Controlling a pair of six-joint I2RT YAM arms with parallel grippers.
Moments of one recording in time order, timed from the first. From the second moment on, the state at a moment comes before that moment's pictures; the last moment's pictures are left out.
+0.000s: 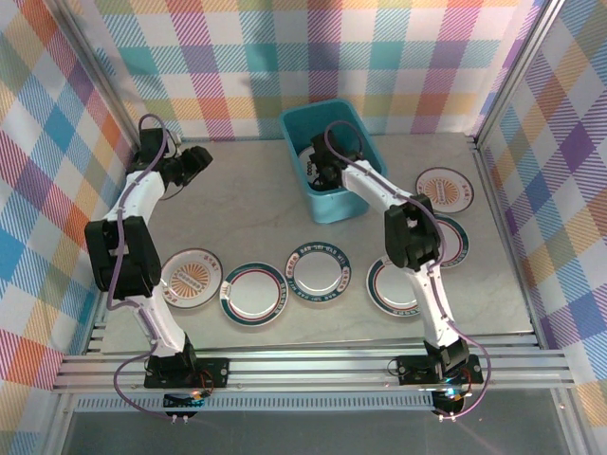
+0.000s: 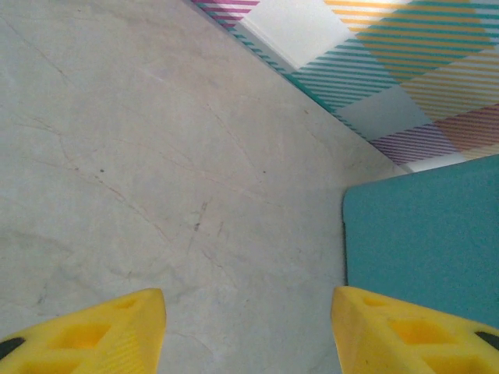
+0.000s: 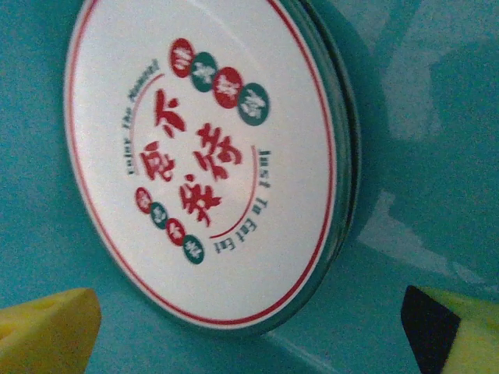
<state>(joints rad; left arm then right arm) 0.14 1.87 1.52 -0.40 0.39 -0.55 0.52 2.36 2.08 -0.65 0.19 1.56</state>
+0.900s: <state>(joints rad) 0.14 1.45 1.13 -0.78 0.13 -0.43 0.52 1.94 1.63 -0.20 0.02 0.88</state>
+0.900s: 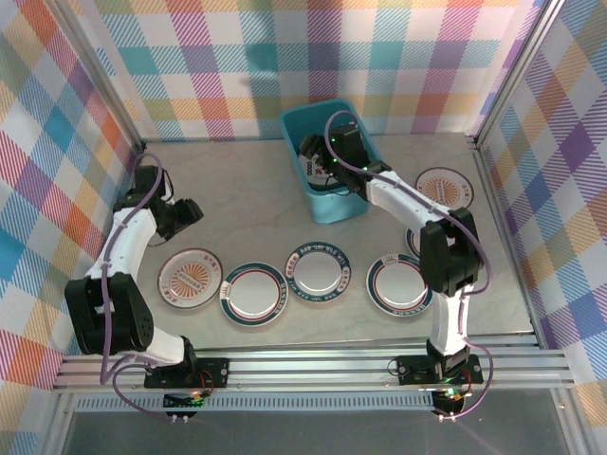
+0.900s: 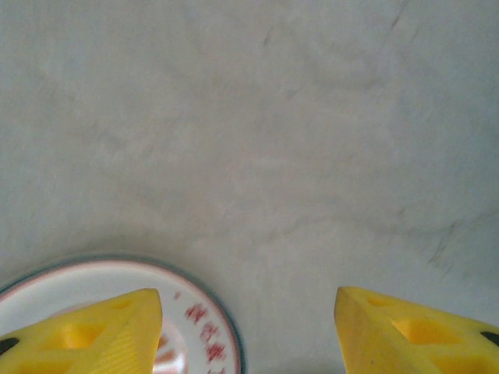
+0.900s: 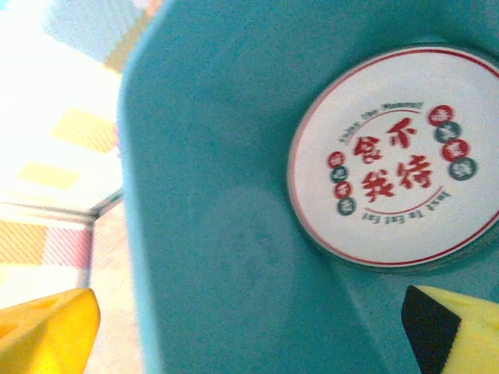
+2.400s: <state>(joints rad) 0.44 1.50 0.82 -0.84 0.17 -0.44 0.52 1.87 1.54 -0.15 -0.25 0.70</state>
